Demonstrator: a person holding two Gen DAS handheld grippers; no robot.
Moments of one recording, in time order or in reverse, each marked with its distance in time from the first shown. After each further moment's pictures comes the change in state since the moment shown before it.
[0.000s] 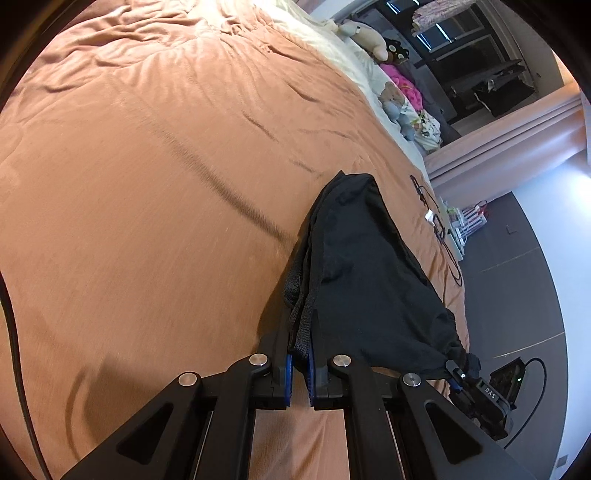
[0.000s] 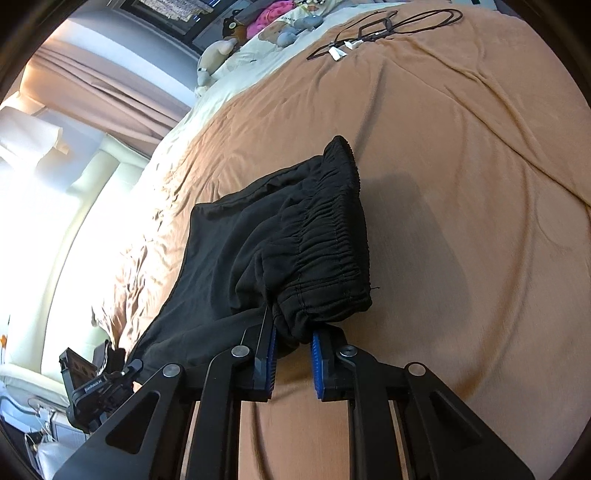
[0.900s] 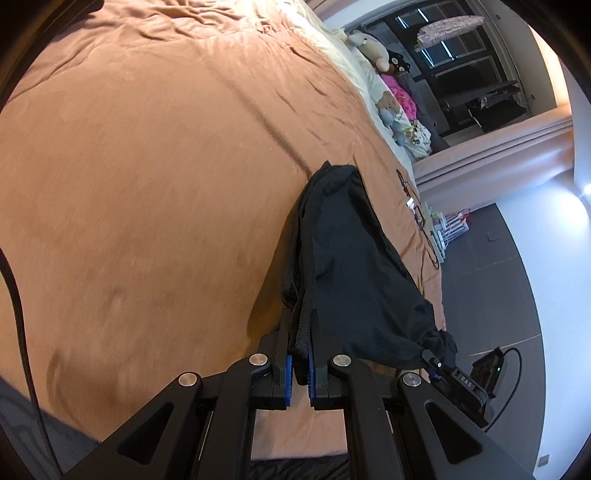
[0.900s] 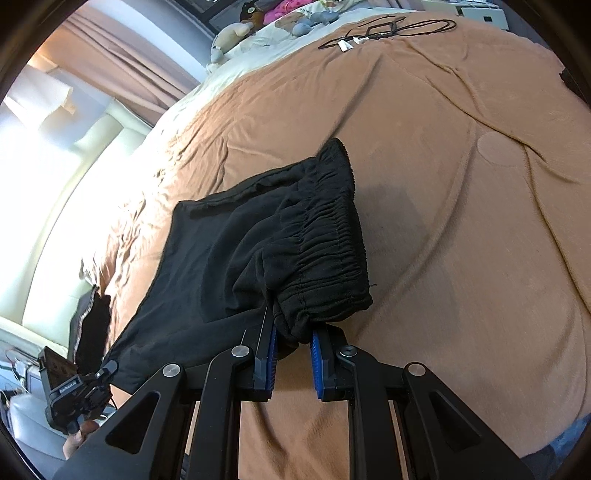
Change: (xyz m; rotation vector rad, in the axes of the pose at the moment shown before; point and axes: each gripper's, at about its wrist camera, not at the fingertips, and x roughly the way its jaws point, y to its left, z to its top) left arm -0.063 0.025 -0.091 -0.082 -0.010 -0.074; right arm -0.062 0.008 -0.059 -0.114 0.042 -0.070
